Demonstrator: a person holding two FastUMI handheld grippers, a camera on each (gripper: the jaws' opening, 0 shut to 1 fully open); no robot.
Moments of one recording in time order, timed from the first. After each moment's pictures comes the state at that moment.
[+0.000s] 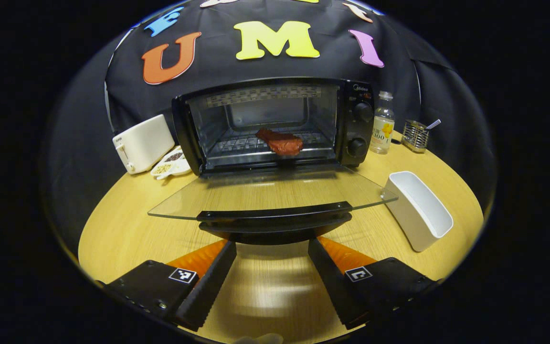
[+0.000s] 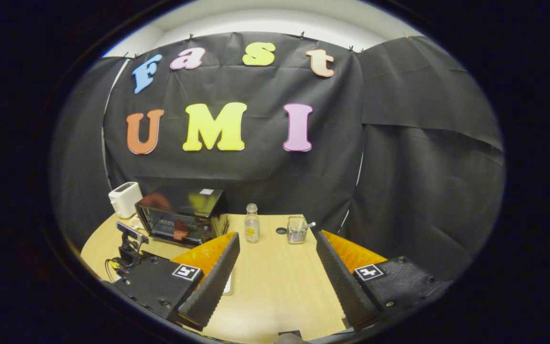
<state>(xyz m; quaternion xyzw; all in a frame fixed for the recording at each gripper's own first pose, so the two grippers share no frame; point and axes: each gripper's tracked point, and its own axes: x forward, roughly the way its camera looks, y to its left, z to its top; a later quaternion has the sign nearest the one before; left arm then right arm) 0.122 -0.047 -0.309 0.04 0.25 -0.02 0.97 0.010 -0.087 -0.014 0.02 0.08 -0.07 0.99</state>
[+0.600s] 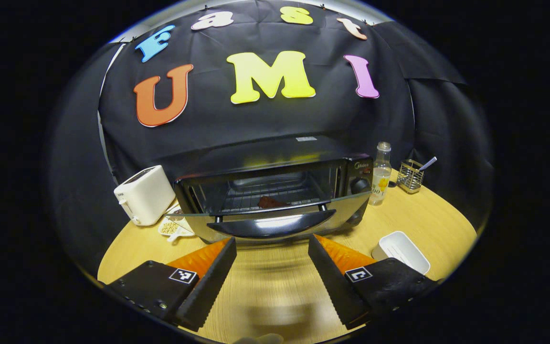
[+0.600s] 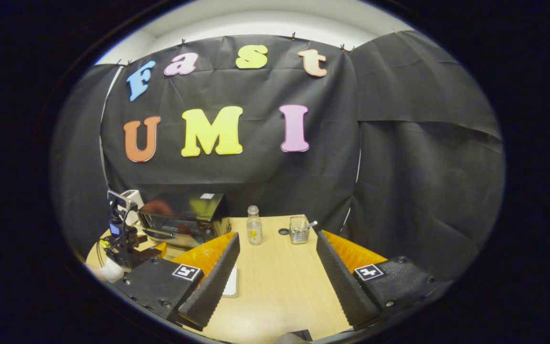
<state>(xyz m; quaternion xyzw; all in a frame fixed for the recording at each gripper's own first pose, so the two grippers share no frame) 0.176 -0.045 -0.202 0.06 0.16 -0.04 0.98 0.005 -0.083 -0.016 0.05 0.07 -0.07 0.99</state>
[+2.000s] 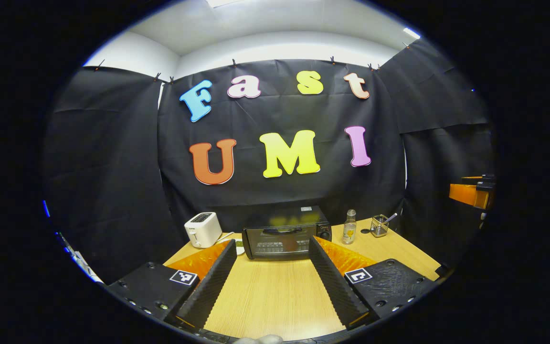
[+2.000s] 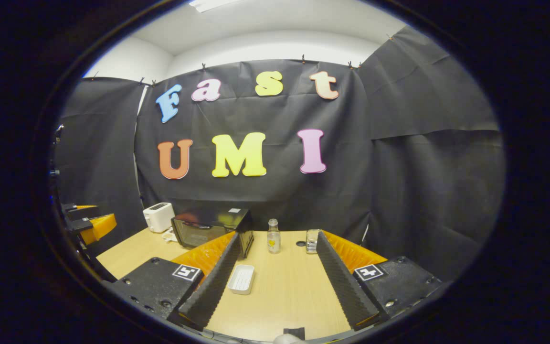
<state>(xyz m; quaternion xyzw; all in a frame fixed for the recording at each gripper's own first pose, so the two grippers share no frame) -0.110 -0.051 0.004 0.05 0.02 0.03 1.00 -0.085 -0.089 -0.005 0.05 -0.02 0.02 1.00</state>
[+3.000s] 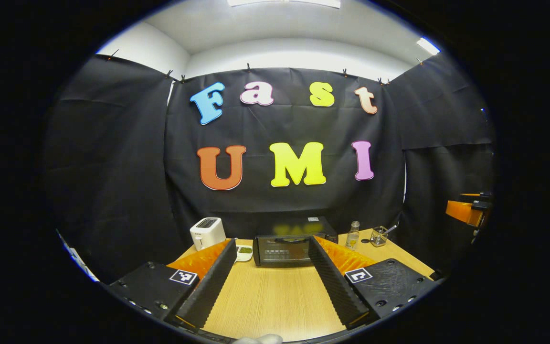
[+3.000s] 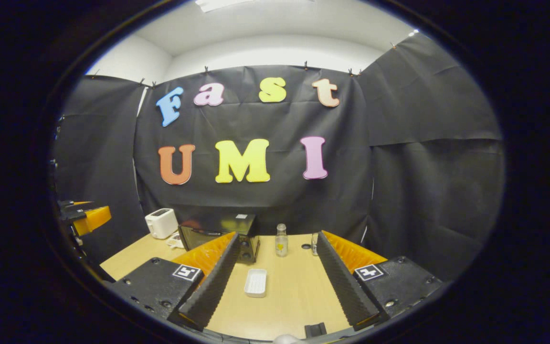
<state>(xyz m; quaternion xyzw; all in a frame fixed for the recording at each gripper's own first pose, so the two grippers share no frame) -0.107 0.015 0.033 0.01 0.00 0.02 1.00 -0.103 -0.025 0.016 0.04 -0.03 -0.01 1.00</state>
